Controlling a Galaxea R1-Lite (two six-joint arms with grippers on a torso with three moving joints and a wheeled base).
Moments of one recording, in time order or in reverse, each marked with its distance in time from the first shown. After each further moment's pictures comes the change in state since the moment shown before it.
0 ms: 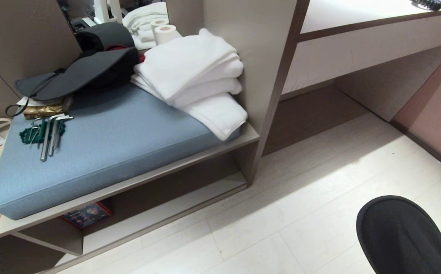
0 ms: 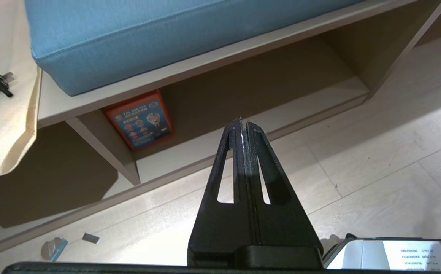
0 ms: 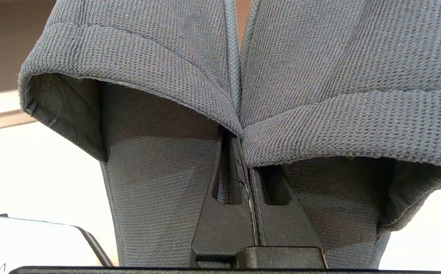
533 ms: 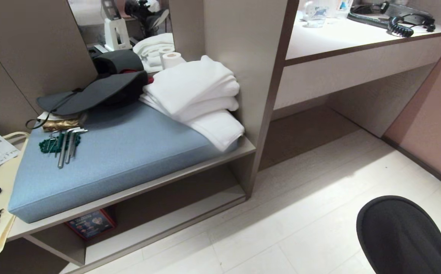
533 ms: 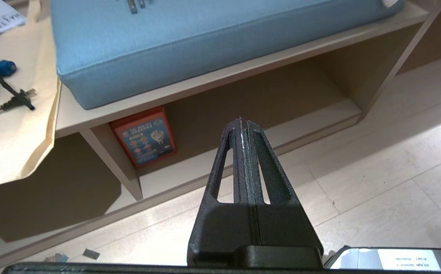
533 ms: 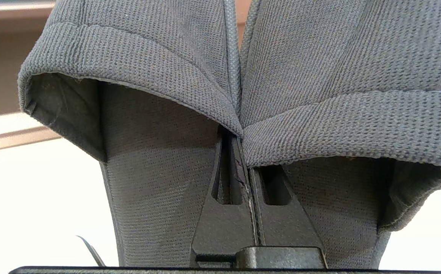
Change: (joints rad) left arm 0.000 0.000 0.000 0.000 0.000 0.001; right arm 0.001 0.000 0.000 0.000 0.000 0.000
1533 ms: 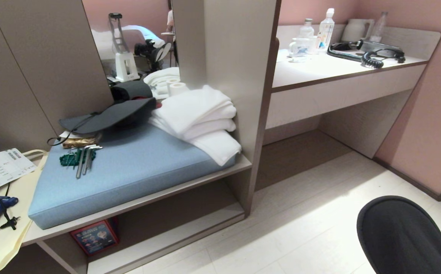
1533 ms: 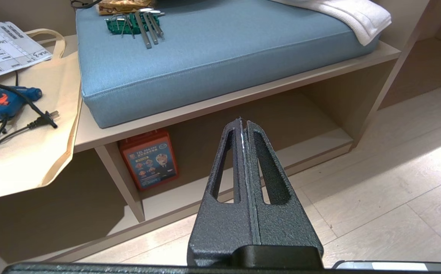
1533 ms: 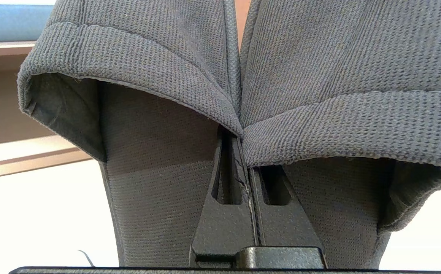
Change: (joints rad) left arm 0.000 0.000 0.000 0.000 0.000 0.000; right arm 0.000 0.000 0.000 0.000 0.000 0.000
